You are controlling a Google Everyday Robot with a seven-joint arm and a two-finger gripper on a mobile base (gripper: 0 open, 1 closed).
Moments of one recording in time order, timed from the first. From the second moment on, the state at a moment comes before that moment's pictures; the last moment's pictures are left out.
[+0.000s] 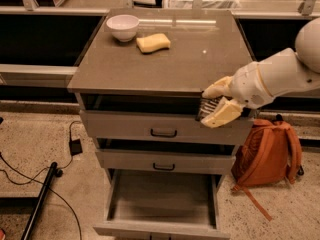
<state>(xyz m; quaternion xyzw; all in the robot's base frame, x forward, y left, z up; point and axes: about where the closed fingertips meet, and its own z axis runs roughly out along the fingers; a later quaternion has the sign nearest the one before) 0.530 -0.135 0.840 -0.61 0.70 0.17 0.33</state>
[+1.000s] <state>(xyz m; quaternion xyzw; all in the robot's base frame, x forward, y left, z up) 0.513 -0.121 0.645 -0.58 0.70 0.28 0.31</state>
